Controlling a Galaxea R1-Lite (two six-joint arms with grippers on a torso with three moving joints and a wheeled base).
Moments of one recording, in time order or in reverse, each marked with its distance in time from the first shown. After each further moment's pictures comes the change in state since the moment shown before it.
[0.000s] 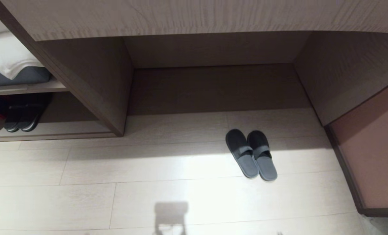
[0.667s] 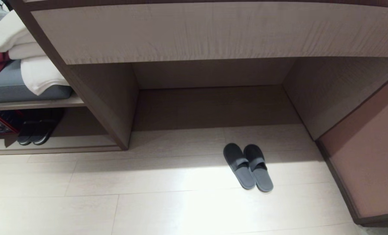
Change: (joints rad) left arm 0.000 0.000 0.000 0.000 0.000 0.000; right arm 0.000 0.001 0.000 0.000 0.000 0.000
